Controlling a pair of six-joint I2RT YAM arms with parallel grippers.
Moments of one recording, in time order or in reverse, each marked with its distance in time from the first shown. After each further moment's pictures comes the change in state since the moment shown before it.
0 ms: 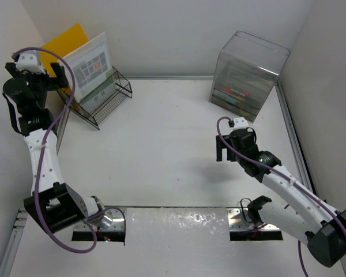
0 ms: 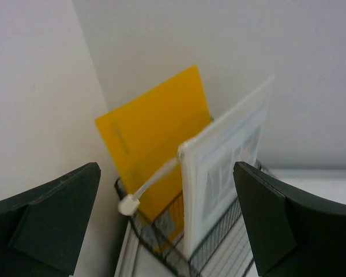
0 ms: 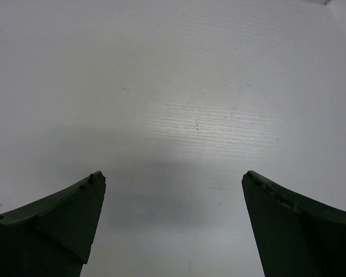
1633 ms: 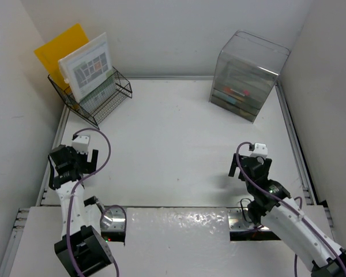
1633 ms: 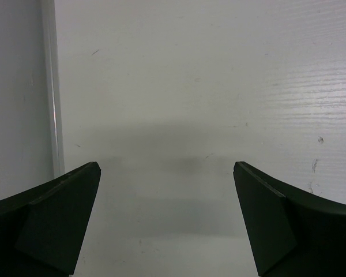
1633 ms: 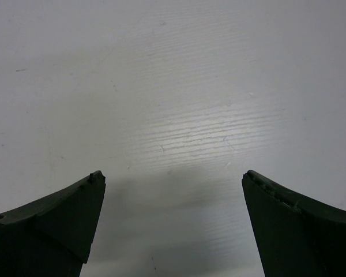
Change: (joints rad) left arm 0.061 -0.543 -0.820 -0.668 -0.122 0.567; right arm -0.005 -0.462 -0.407 -0.058 0.225 0.190
